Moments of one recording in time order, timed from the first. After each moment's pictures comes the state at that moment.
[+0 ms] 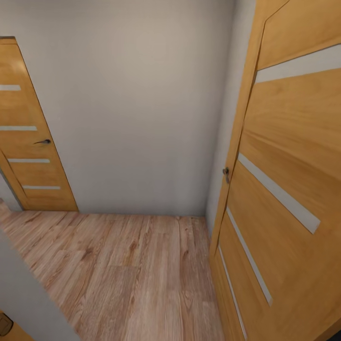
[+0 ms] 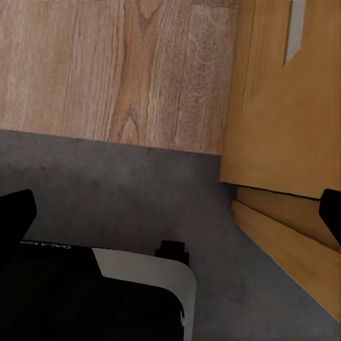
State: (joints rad) left arm -0.33 -0.01 0.10 0.08 0.02 -0.27 0.03; right arm -0.38 -0.11 -0.06 0.05 0.10 -0.25 0.18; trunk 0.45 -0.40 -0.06
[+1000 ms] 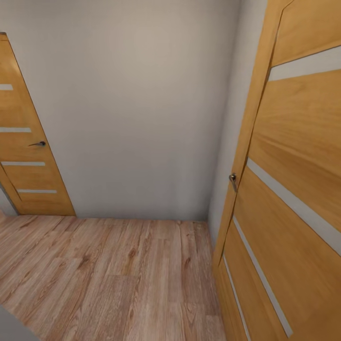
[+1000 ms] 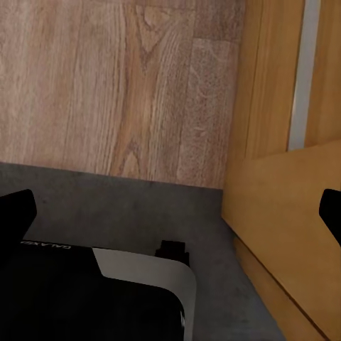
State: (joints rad) left arm -0.33 -0.01 0.10 0.08 0.02 -0.27 0.03; right arm -0.38 -0.11 -0.06 0.05 0.10 -0.25 0.18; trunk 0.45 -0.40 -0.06
